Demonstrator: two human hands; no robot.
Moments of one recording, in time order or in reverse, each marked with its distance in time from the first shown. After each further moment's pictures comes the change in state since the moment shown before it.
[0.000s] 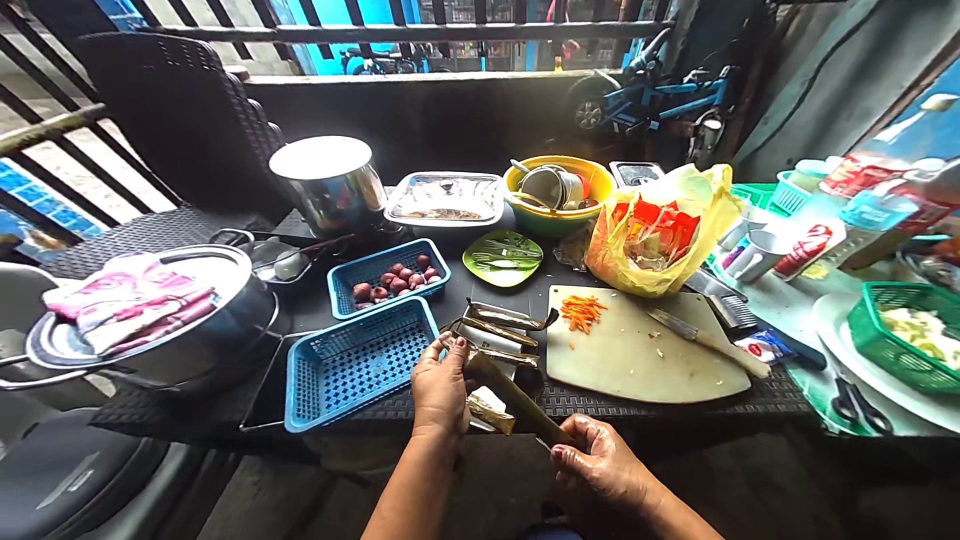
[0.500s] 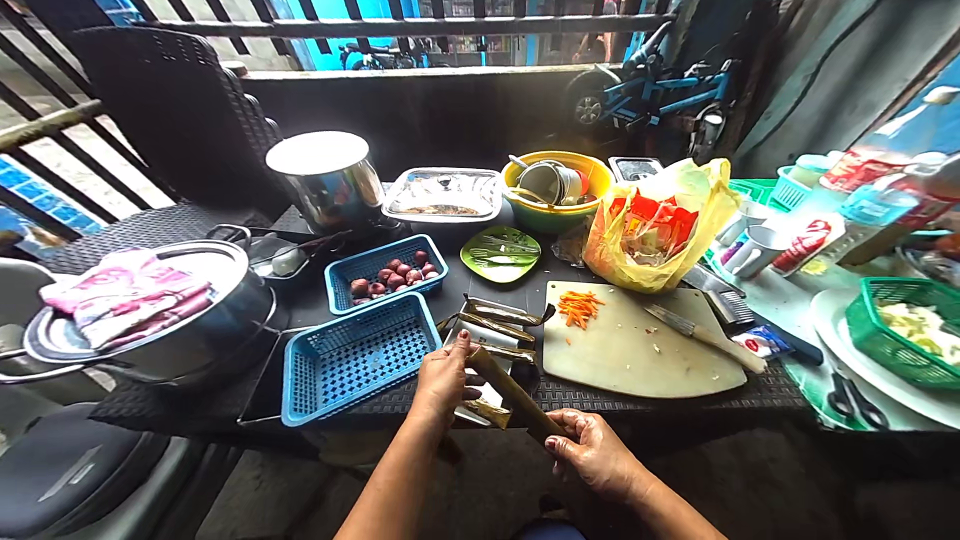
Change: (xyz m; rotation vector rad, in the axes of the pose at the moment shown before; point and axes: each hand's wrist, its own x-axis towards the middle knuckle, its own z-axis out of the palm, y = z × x) left_hand 0.014 -0.002 -0.006 0.428 -0.160 -0.173; right_hand 0.004 -0.011 0.003 -0.085 -0.021 0.056
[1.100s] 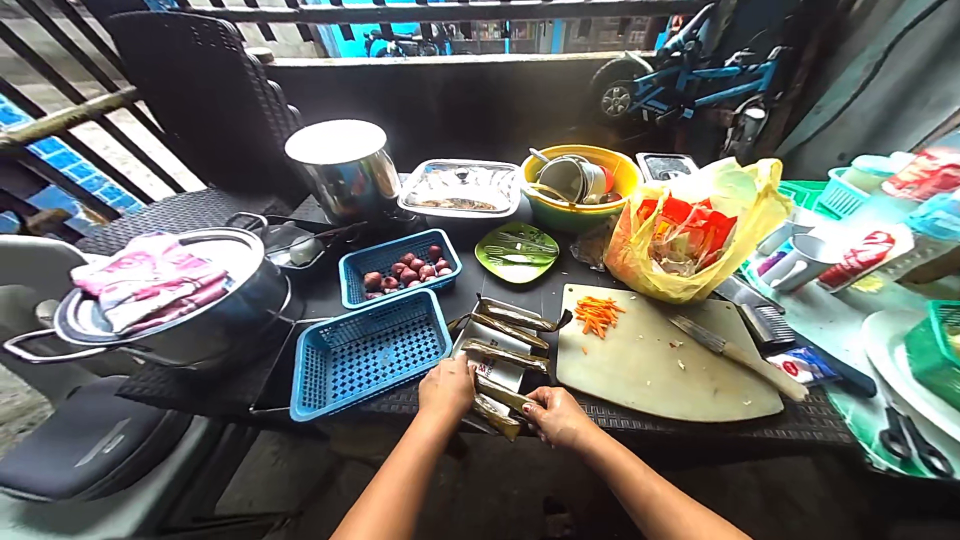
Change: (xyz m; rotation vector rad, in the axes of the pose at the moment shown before) left_hand 0.066 -0.038 -0.009 1.314 -0.022 0.092; right_hand 0.101 0.001 0.014 -0.333 -0.070 0.239
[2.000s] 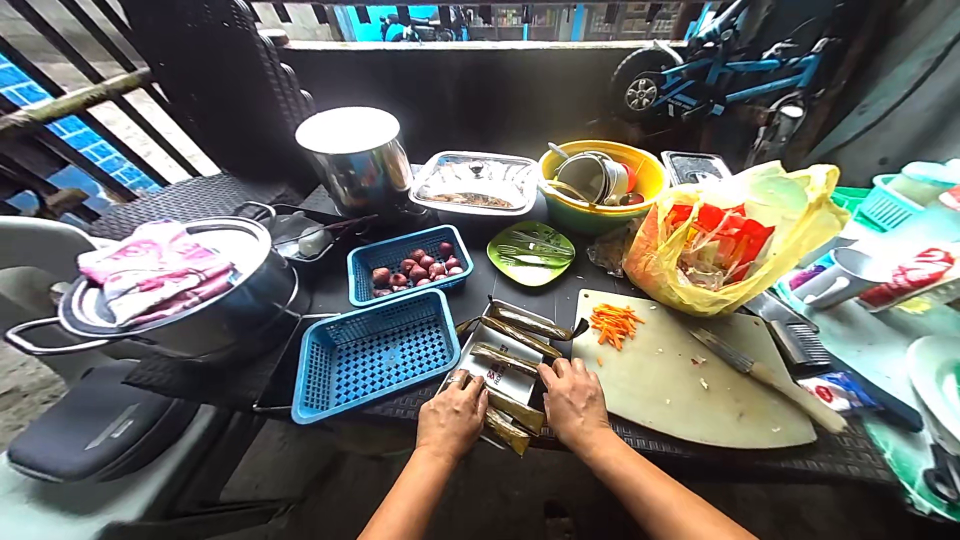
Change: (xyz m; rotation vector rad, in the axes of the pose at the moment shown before) left_hand -0.013 -0.029 0.045 0.044 0.252 0.220; right_hand 0.016 -0.016 -0.001 -0.924 0.572 -0.375
